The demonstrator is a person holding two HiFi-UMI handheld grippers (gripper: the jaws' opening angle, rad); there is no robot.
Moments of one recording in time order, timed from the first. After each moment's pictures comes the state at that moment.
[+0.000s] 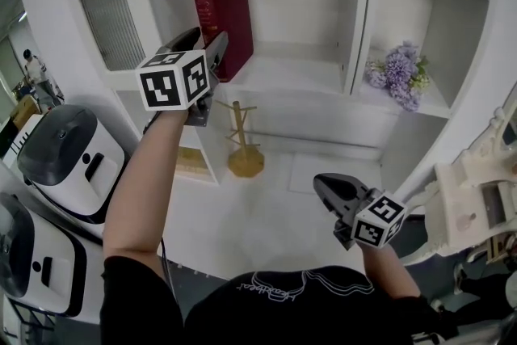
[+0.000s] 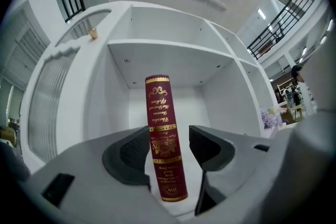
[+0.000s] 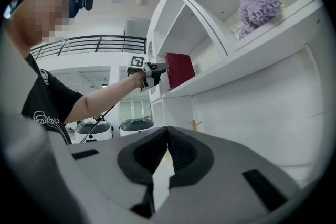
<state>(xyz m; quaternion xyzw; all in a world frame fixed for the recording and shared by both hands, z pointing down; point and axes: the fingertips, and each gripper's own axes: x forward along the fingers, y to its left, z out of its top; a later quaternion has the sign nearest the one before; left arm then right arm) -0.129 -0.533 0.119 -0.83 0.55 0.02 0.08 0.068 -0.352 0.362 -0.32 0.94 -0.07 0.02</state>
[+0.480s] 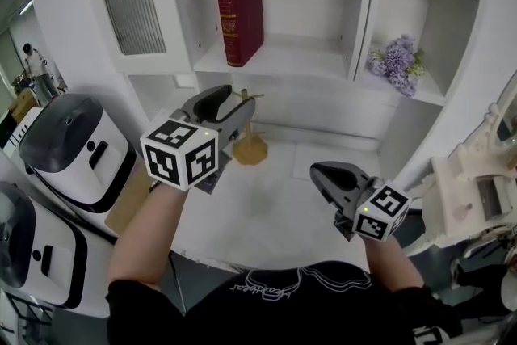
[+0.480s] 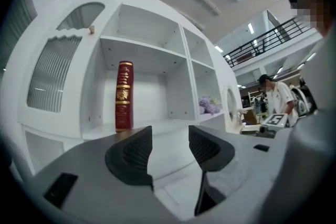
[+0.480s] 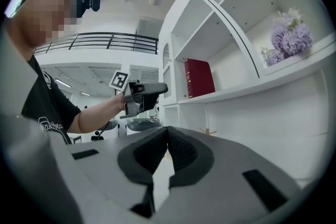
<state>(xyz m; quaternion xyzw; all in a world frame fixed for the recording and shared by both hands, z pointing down) -0.098 -0.381 0.213 -0.91 0.41 -0.02 0.03 0.029 -0.297 0.322 -0.29 0.96 -0.02 0.01</state>
